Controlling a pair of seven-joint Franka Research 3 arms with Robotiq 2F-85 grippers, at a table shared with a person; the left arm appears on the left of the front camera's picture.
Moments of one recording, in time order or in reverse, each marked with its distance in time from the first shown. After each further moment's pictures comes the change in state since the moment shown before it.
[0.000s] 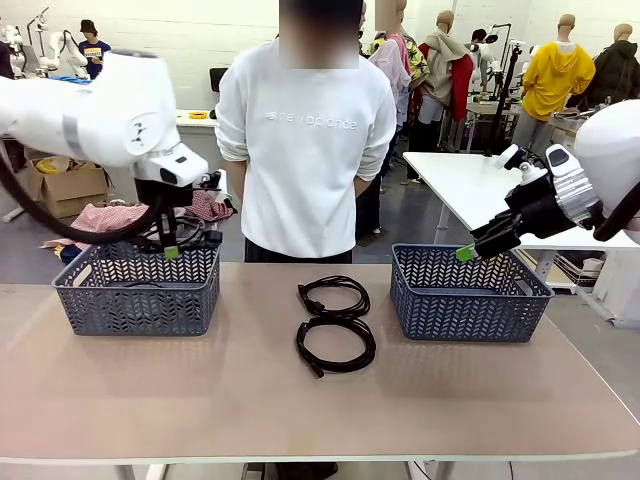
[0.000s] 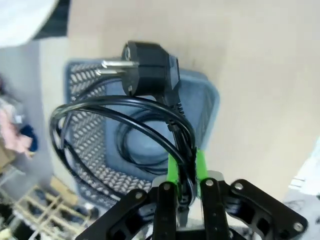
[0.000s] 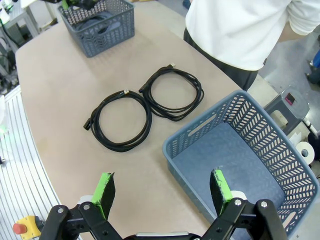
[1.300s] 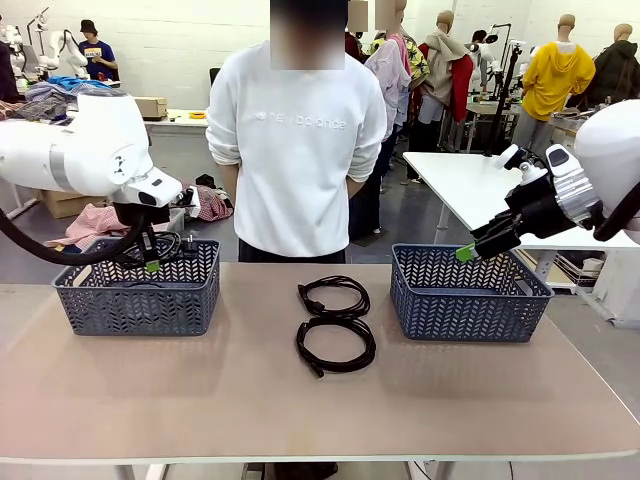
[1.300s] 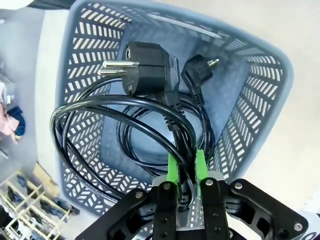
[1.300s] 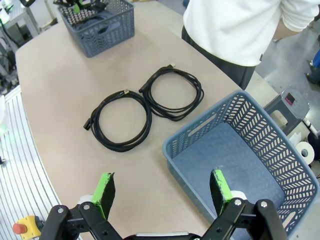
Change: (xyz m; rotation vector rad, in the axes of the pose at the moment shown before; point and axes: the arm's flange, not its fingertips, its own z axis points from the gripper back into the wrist) left arm -0.045 0.046 -0.063 0.002 -0.018 0.118; right arm 0.000 0.000 0.000 0.000 0.000 0.000
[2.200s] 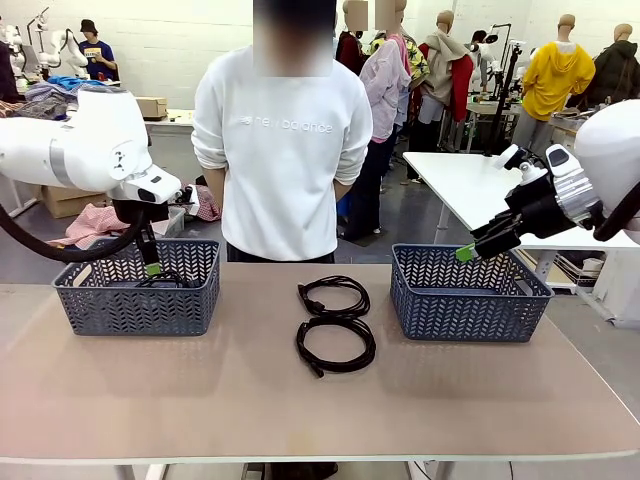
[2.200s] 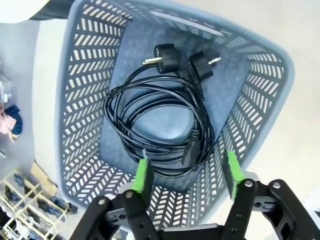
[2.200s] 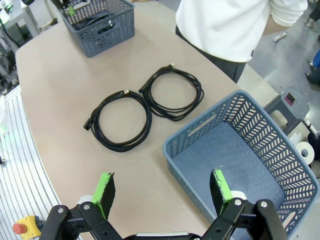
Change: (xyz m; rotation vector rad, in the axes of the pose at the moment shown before) left arm 0.000 0.005 0.003 -0.016 0.009 0.007; right arm 0.000 0.000 0.000 0.000 0.000 0.000
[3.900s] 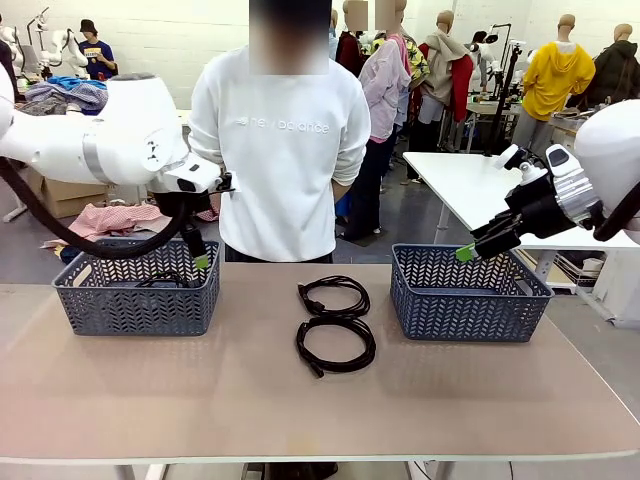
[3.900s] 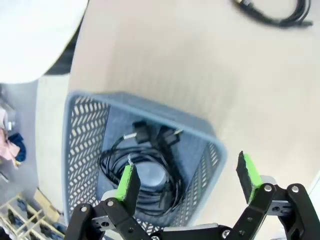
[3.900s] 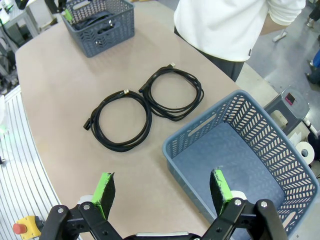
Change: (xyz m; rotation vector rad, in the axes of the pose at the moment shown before) left arm 0.071 -0.051 0.032 -0.014 -0.150 -0.031; right arm 0.000 0.000 0.000 0.000 0.000 0.000
